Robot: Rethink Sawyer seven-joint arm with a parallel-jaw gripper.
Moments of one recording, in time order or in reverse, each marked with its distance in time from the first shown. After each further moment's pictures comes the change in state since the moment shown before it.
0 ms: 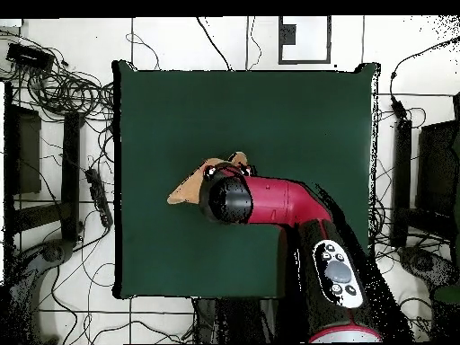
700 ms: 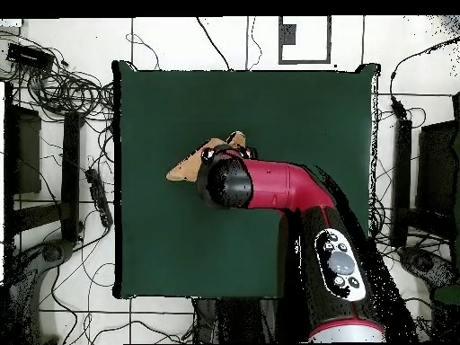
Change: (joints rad) arm -0.002 -0.003 0.023 -0.075 -0.001 0.019 0.000
